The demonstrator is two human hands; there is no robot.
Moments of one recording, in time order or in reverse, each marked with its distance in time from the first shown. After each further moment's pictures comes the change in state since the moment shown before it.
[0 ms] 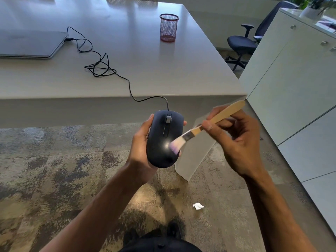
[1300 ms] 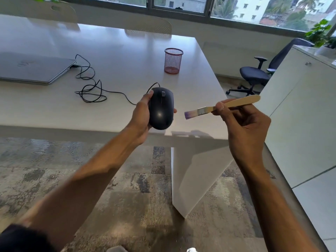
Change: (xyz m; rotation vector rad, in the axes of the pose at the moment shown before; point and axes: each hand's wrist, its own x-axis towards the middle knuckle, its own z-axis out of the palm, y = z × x) left_hand 0.187 0.071 0.030 0.304 0.202 0.243; right_hand 0.136 0.069 -0.064 -0.061 0.311 0.001
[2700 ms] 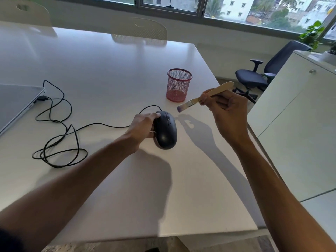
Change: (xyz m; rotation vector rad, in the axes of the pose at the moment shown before) left_hand 0.235 0.017 -0.063 0.357 0.054 -0.120; right_hand 0.208 0.121 0.139 -0.241 -0.122 -0.023
